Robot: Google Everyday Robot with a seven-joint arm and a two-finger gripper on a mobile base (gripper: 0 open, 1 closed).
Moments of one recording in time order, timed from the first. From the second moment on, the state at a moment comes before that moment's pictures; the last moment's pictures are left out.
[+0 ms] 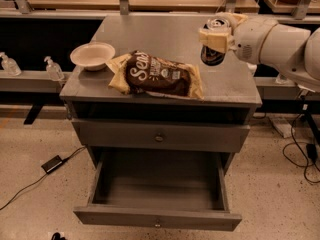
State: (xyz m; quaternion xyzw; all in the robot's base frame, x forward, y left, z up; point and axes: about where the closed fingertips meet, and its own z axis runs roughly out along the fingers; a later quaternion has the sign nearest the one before) arm 0.662 -0.144 0.994 -0.34 0.65 0.16 0.66
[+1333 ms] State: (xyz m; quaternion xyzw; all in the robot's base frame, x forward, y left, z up) arm 0.462 -0.111 0.920 -0.39 0.58 0.38 0.61
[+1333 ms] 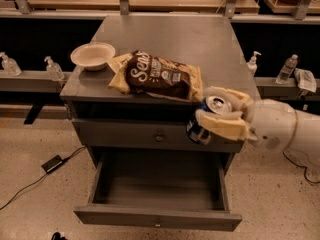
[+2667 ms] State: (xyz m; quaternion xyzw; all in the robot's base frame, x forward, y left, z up) arm 0.505 -0.115 0.775 -0.43 0.60 0.37 0.56
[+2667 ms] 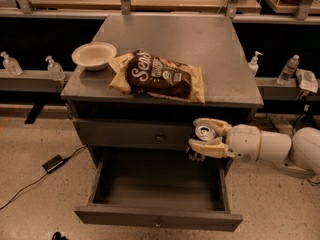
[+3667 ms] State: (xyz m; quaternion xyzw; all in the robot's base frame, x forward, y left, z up) arm 0.497 -0.130 0.586 -0.46 0.65 0.42 0.44
